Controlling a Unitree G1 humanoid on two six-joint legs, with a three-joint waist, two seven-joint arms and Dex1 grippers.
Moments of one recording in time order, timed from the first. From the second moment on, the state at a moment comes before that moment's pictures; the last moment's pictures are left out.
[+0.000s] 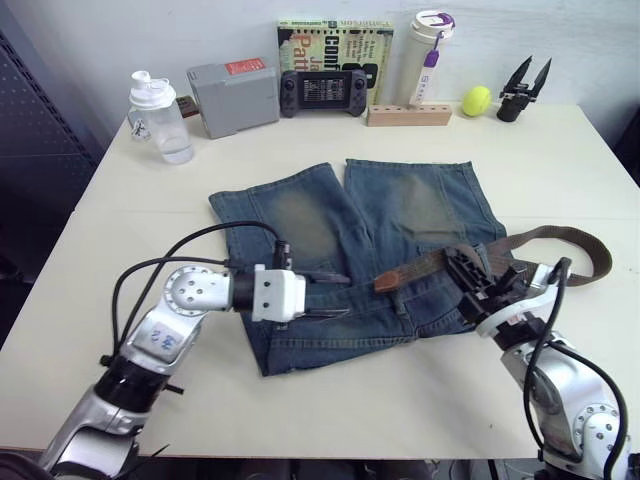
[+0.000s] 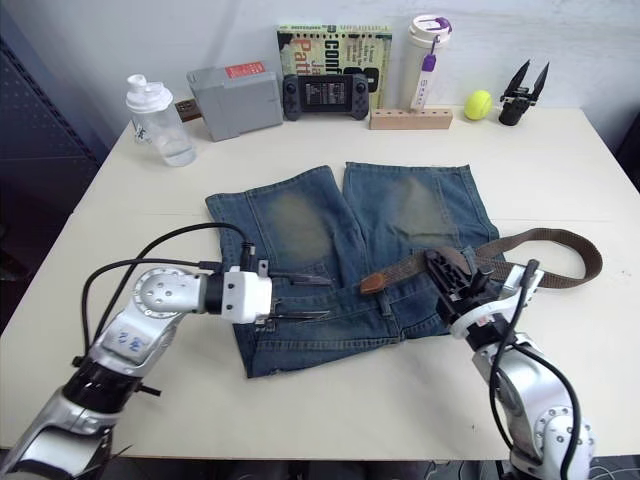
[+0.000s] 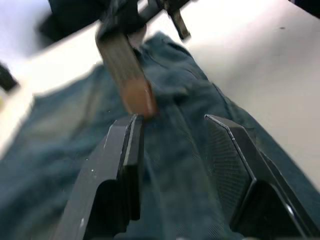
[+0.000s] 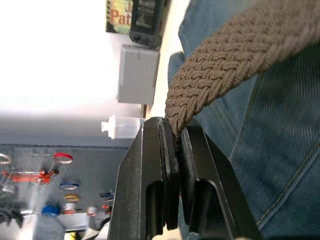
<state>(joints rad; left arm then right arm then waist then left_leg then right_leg) -0.41 0.65 -0.27 -0.23 -0.28 -0.02 -0.95 0.05 -0.33 -0.36 -0.49 1.95 0.53 -0.36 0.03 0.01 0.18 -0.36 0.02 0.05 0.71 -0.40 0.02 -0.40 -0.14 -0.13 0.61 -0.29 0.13</state>
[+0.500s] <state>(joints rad) -0.35 0.63 -0.21 -0.38 -0.33 0.17 -0.92 0.07 -0.40 -0.52 -0.33 1.95 0.65 -0.24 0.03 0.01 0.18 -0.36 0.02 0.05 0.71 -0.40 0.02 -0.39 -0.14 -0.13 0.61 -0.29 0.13</state>
